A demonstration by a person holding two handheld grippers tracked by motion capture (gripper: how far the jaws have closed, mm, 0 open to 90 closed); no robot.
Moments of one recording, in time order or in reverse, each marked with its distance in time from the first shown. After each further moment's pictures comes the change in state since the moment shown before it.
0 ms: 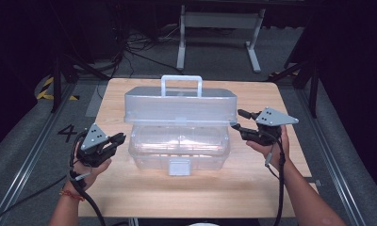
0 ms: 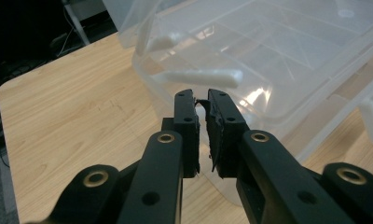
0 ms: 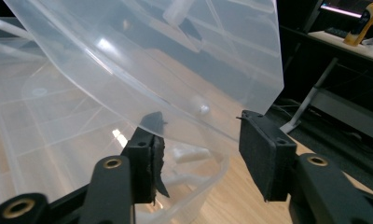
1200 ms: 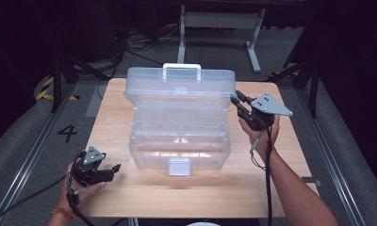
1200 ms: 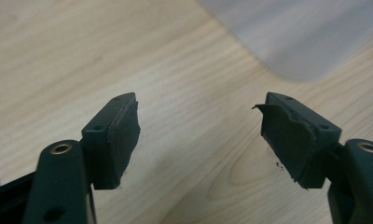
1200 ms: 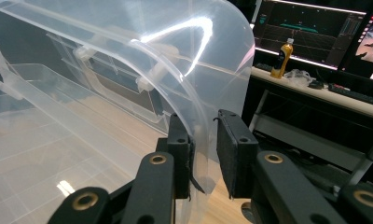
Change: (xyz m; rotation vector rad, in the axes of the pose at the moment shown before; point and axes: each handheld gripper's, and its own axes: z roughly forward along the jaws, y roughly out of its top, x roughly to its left) left arm 0.011 -0.095 0.024 0.276 0.033 -0.108; right arm -0.003 0.031 0.025 -0.143 -0.249 0.043
